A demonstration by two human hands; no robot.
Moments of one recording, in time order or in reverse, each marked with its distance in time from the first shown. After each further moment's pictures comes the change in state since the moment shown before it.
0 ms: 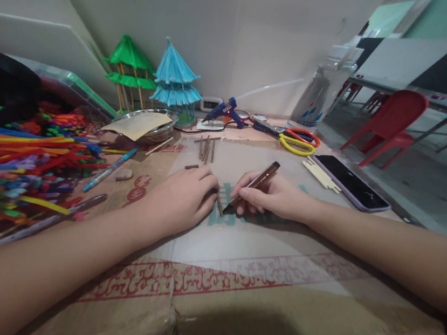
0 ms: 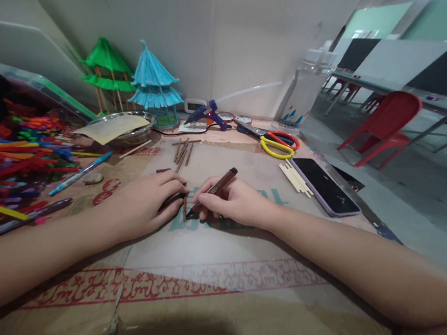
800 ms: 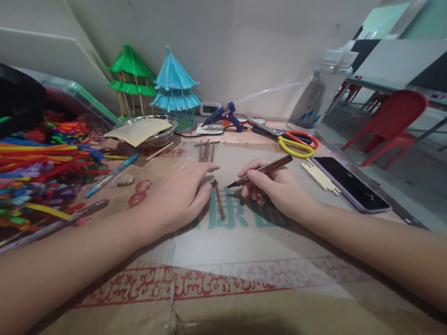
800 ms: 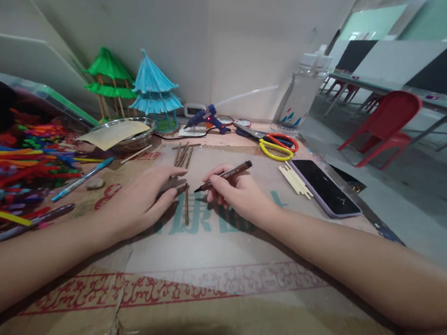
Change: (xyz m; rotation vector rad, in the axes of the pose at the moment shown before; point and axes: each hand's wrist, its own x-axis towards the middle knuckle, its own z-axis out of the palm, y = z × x) left_hand -0.001 -0.005 0.002 -0.204 0.184 -0.154; right_hand 0.003 0.000 0.000 0.082 0.345 -0.035
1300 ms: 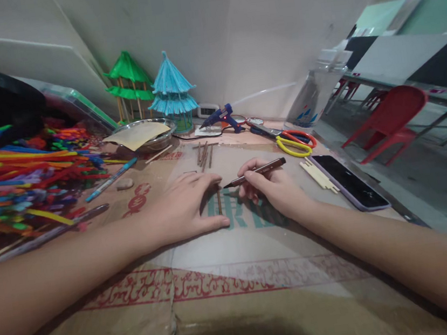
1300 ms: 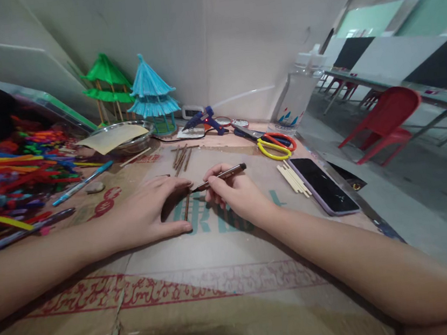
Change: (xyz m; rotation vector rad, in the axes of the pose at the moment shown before) left_hand -0.002 0.007 0.000 -0.022 -0.180 -0.004; right_hand 0.001 0.000 0.000 -0.019 0.010 0.000
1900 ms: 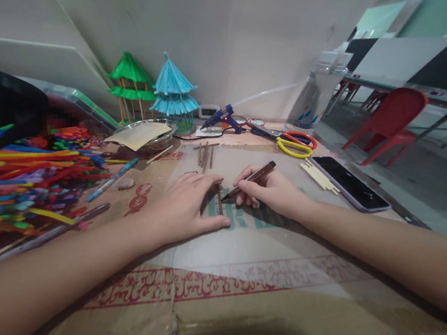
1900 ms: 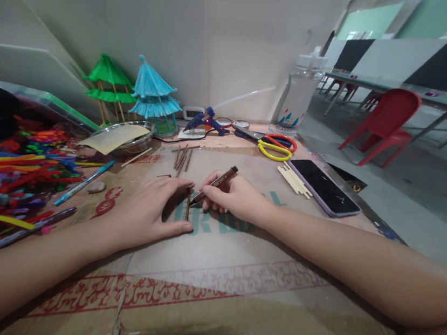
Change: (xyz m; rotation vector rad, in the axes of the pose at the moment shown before) left_hand 0.001 -0.002 0.001 -0.020 -0.001 0.012; right_hand 0.004 0.002 0.000 -0.030 -0.116 0.067
